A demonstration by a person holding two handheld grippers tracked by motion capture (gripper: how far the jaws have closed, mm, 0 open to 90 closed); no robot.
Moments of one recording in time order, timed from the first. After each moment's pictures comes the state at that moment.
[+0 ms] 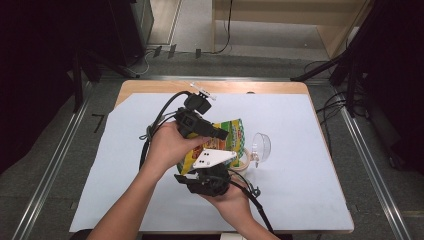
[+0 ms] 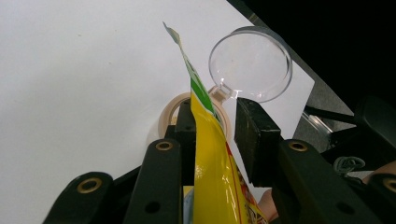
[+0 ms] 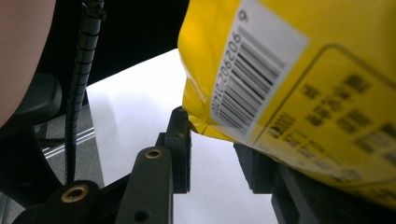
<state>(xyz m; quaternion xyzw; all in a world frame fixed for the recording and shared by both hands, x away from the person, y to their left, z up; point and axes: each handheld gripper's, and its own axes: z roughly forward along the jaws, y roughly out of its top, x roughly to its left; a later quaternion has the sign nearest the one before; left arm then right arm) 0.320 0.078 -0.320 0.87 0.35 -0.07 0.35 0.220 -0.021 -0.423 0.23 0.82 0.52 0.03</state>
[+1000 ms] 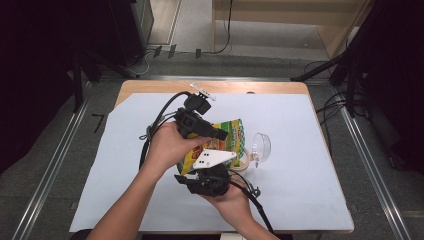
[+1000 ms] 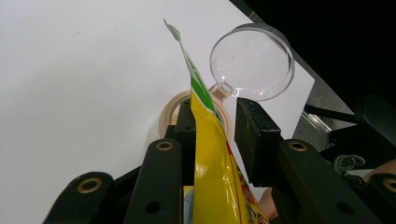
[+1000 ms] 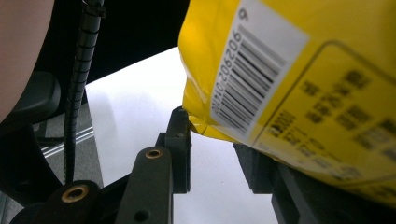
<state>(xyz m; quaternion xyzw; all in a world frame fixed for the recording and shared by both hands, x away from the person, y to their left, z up) 0.321 0.078 -0.322 0.87 0.35 -0.07 0.35 0.221 -0.021 -0.425 0.23 0.82 0.52 0.03</state>
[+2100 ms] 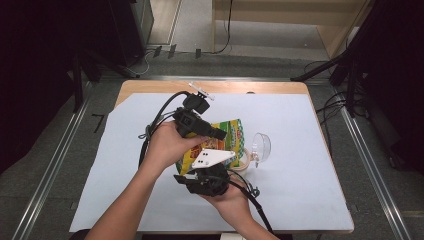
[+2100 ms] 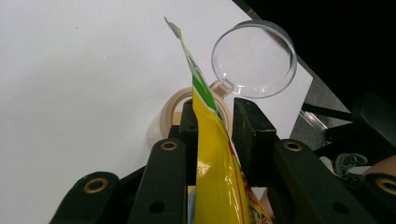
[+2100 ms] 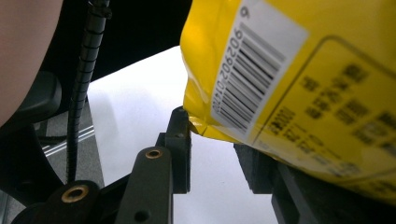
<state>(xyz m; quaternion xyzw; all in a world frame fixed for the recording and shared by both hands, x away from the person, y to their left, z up) 0.325 0.082 -0.324 0.86 0.35 -0.08 0.35 0.221 -0.019 -0.424 0.23 0.82 0.52 0.03</state>
